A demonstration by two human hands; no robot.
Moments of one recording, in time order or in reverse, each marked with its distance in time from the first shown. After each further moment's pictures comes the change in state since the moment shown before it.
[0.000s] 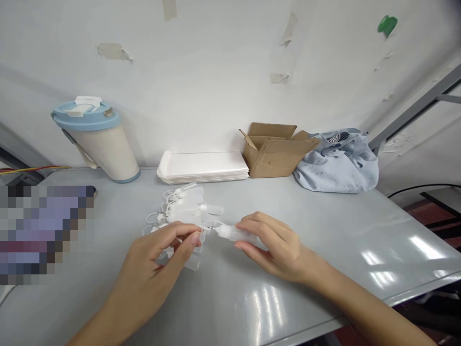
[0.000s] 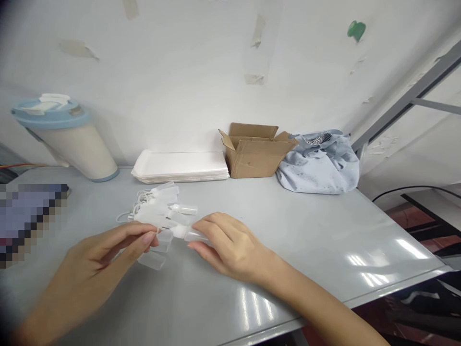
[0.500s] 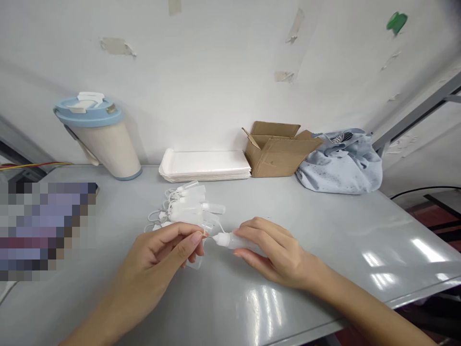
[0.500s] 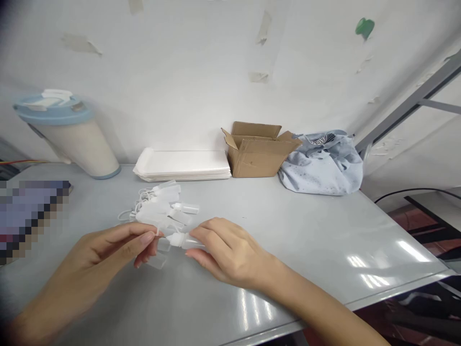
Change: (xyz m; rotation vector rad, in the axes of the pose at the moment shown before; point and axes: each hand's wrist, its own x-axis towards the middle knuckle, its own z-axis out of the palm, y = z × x) left_hand 0.000 -0.007 -0.004 -0.227 -0.129 -0.077; right_hand 0.002 -0.008 -0.001 0.010 -0.045 -0.015
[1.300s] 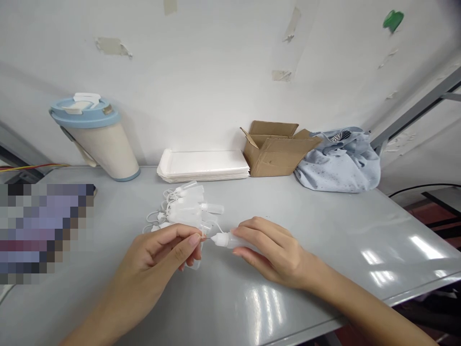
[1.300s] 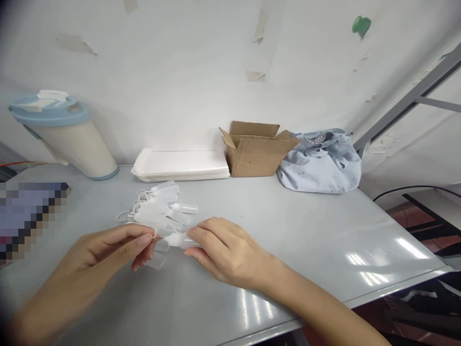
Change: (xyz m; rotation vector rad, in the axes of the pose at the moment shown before) left_hand -0.002 0.008 0.000 -0.062 -0.021 -0.026; right_hand 0.001 -0.002 -0.001 -0.062 0.011 -0.011
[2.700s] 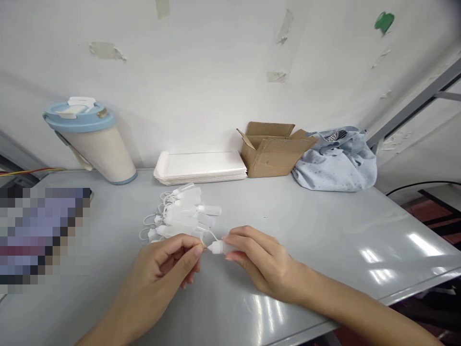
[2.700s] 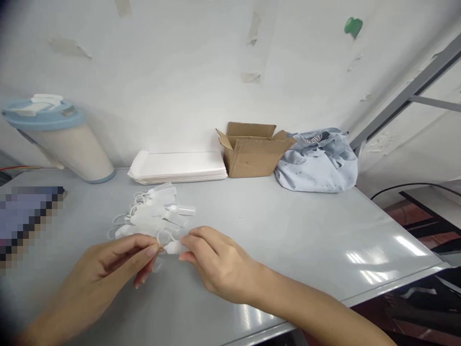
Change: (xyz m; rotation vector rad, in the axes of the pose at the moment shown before) left_hand -0.004 0.006 0.018 -0.022 -0.014 -0.094; right_hand -0.006 -0.009 0.015 0.188 0.010 0.103
